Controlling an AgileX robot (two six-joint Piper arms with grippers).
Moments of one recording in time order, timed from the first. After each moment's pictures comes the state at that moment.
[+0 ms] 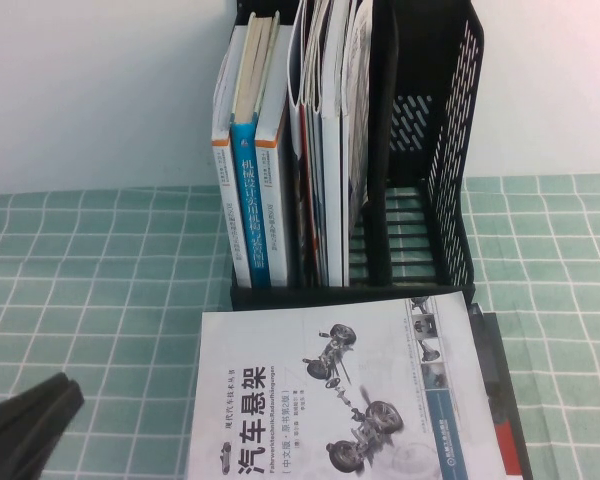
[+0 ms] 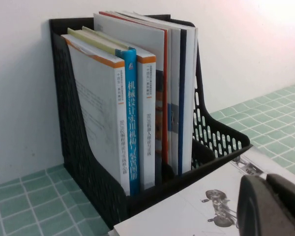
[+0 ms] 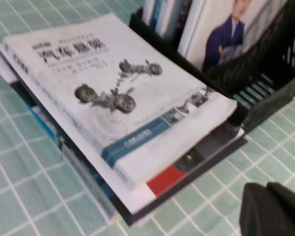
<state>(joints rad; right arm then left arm) 1.03 0.13 -0.42 -0.42 0.86 0.13 -0.64 0.30 -0.29 0.27 0.13 -0.32</state>
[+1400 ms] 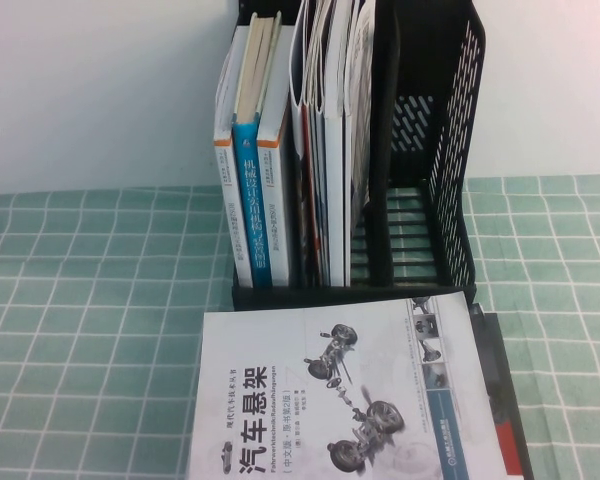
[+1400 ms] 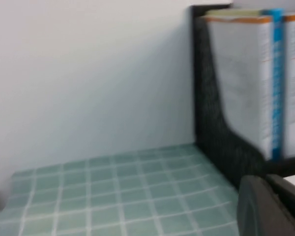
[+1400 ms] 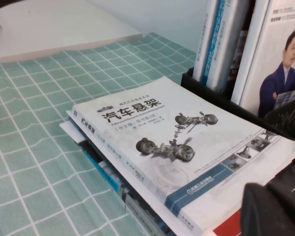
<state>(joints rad) 1.03 0.00 -0.28 -0.28 0.64 0.16 -0.25 -0.01 0.02 0.19 0.05 -0.19</state>
